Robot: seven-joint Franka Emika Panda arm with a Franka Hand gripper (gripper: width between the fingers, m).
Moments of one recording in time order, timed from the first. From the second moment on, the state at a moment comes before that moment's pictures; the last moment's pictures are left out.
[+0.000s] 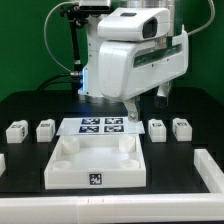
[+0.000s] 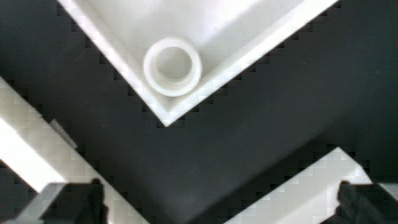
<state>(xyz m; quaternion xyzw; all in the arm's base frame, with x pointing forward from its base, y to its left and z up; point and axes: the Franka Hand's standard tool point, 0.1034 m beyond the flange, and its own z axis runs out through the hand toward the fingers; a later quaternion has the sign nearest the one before) 0.566 0.054 0.115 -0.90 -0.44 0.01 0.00</state>
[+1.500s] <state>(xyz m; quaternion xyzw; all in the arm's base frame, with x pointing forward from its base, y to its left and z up) 0.548 0.048 0.106 -0.89 -0.46 0.01 0.00</state>
